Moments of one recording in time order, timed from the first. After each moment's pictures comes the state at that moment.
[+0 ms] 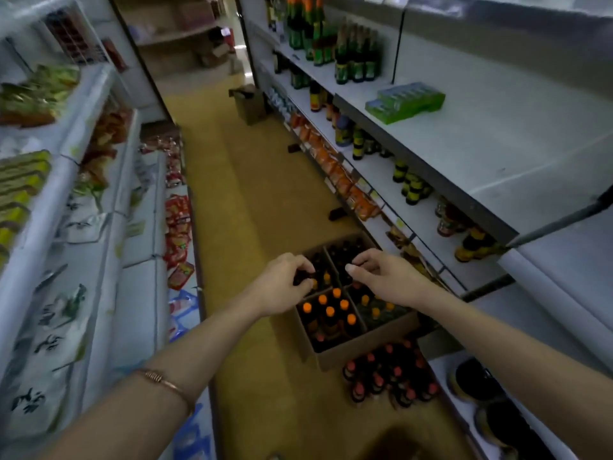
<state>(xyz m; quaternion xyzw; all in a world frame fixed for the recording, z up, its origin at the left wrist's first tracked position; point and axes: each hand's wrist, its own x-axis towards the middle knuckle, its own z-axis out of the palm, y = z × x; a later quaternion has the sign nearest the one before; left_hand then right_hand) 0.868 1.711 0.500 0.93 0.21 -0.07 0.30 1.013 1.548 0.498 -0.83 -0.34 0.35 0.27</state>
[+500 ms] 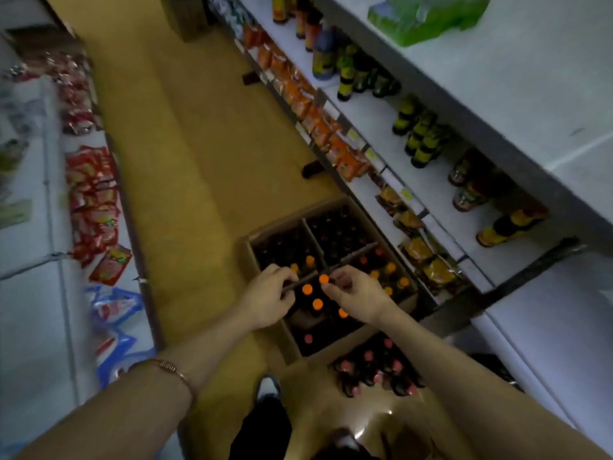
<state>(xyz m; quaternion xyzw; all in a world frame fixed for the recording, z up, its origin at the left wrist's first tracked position) 0.984 1.863 0.289 0.89 0.20 -0.20 0.35 1.092 1.703 0.296 -0.86 -0.21 0.40 0.26</state>
